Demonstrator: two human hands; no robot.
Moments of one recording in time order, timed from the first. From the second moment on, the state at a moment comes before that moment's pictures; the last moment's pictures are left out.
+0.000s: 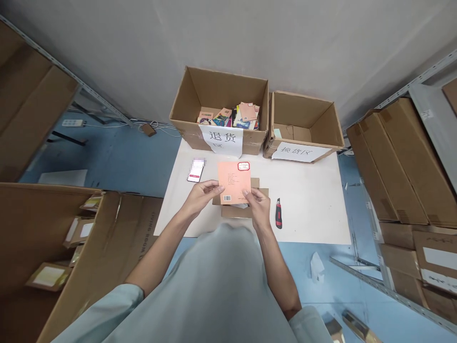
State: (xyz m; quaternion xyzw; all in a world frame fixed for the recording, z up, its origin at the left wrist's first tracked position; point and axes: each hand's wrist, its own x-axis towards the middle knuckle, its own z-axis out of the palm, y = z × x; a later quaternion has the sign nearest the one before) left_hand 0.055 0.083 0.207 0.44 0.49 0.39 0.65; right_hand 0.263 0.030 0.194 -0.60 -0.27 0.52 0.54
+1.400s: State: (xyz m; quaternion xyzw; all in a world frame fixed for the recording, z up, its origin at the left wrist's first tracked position) left_hand 0.053 0.083 0.189 0.66 0.44 0.45 0.41; right_hand 0.294 0.051 0.200 -0.56 -0.47 0.46 0.51
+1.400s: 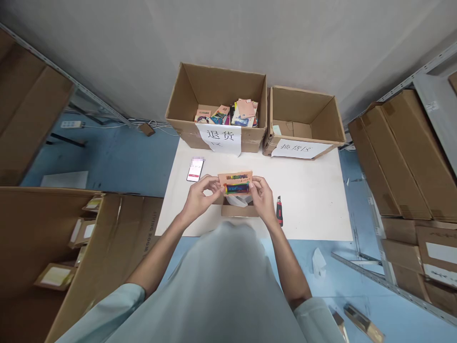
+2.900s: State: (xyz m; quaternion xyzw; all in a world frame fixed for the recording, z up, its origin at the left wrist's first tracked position) left_hand 0.036 0.075 0.222 0.57 0.49 0.42 0.50; right_hand 0.284 0.025 0.229 -0.58 -0.44 0.46 0.51
